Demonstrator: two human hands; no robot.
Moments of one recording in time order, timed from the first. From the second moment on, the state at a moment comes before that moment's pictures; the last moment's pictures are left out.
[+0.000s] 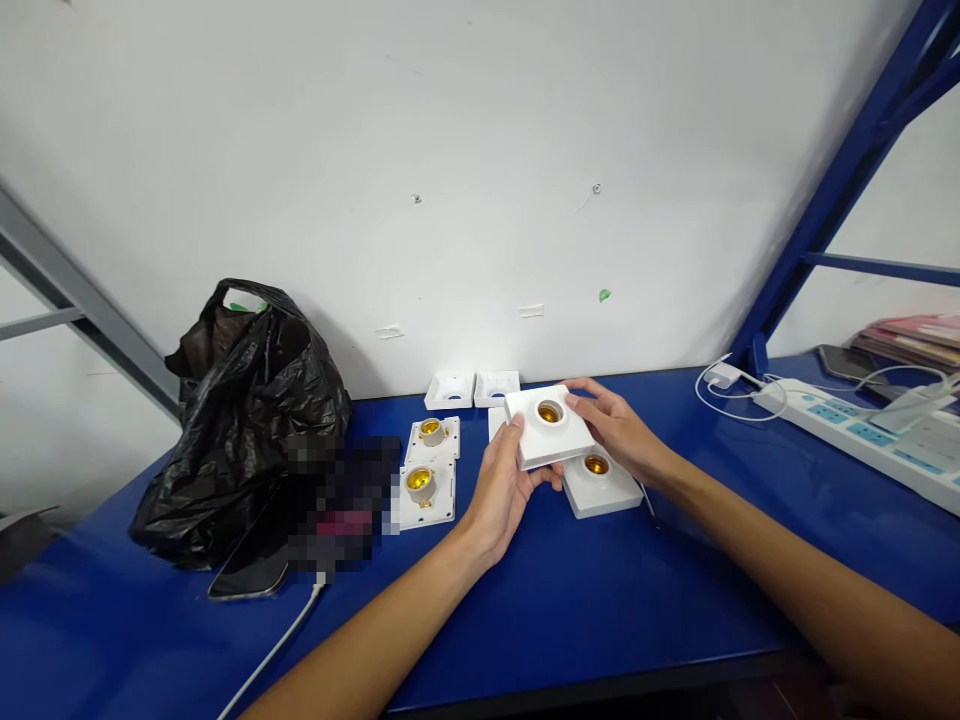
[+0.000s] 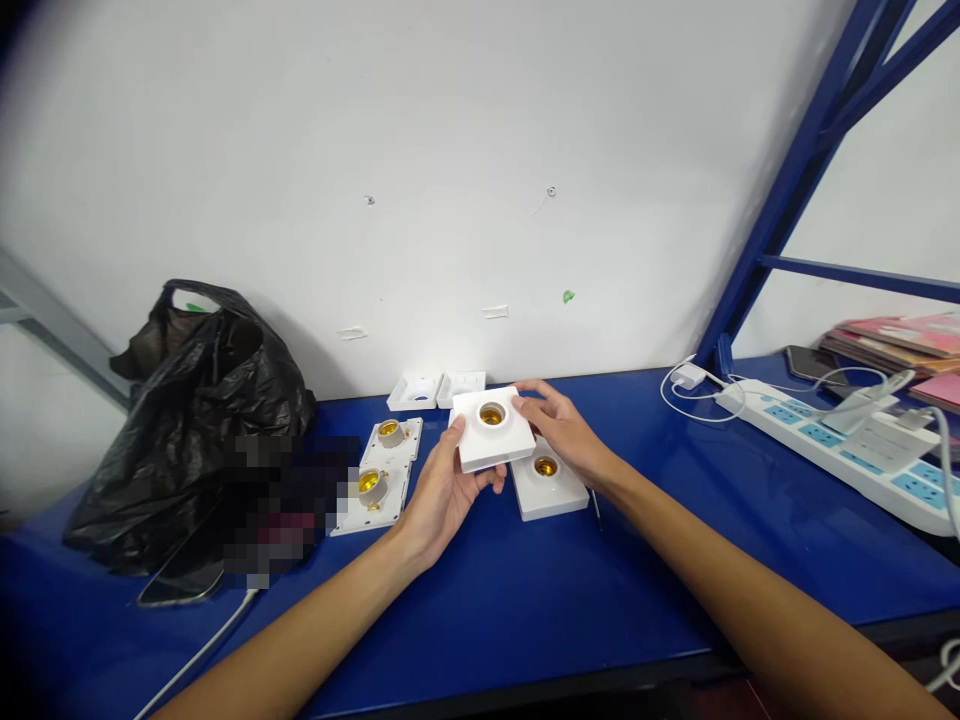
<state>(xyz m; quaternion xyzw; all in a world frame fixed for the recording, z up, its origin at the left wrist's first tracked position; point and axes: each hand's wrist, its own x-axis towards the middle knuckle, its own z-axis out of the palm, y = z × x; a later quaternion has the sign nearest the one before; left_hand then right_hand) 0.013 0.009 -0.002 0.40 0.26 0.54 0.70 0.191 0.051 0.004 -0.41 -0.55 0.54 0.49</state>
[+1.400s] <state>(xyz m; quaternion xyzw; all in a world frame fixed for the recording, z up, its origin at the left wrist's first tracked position) 0.009 0.014 -0.004 0.40 0.36 0.47 0.70 0.191 0.048 0.003 -0.43 -0.54 0.56 0.46</state>
